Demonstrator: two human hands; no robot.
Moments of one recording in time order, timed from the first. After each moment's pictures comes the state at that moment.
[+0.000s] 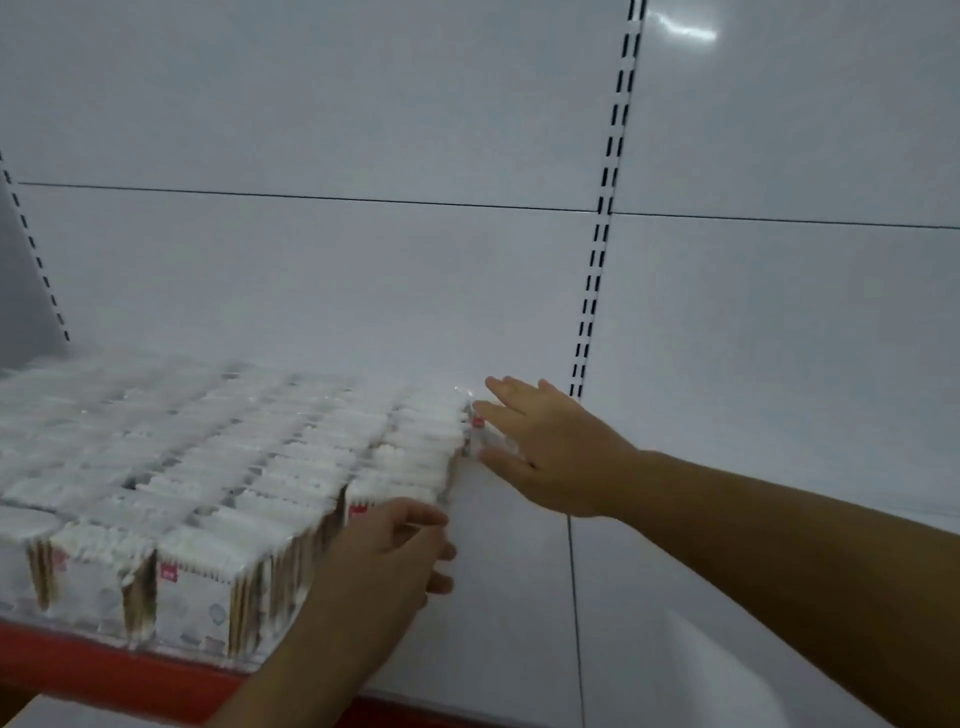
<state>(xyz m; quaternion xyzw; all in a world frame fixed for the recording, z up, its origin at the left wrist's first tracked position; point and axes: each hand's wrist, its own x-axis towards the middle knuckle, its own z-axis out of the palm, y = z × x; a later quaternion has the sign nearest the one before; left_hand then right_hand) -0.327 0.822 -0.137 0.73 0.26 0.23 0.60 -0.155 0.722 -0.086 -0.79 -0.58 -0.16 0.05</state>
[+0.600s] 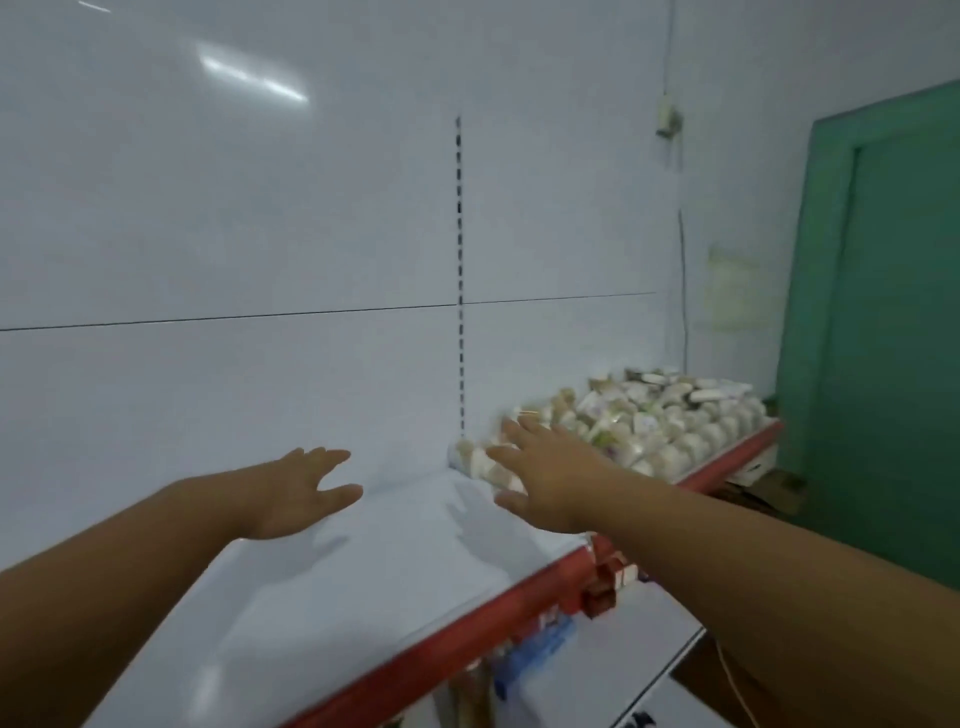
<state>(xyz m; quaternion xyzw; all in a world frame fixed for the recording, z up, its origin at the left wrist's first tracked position) -0.103 0.425 -0.036 0.99 -0.15 -0.04 0.04 -0.137 0.137 -0.048 -0.97 -0.16 -0.13 -0.12</state>
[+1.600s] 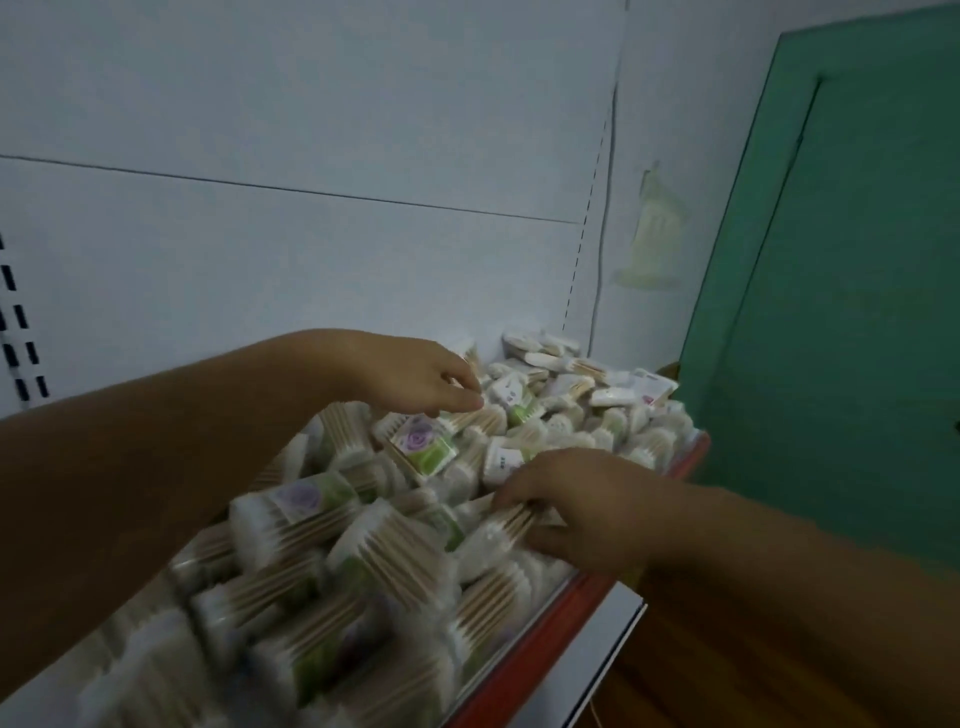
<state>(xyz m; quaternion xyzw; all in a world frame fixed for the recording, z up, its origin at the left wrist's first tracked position) 0.184 -0.028 -0.010 0.89 -0.40 -0.14 0.16 0.051 -0.203 -0.063 -0.97 -0.23 -0.03 0.02</state>
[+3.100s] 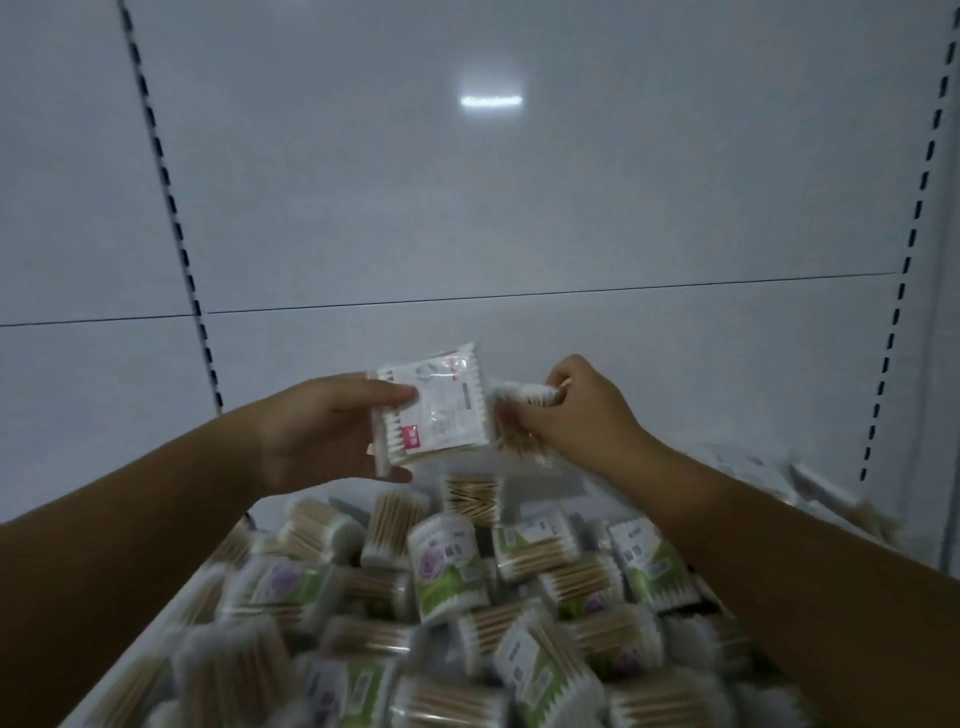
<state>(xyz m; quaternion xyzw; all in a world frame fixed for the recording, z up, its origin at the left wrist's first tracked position) 0.168 -0.040 0.015 0.73 -0.02 -0.03 0.68 0.303 -0.248 -0.024 -0.81 -0.28 -0.13 0.49</state>
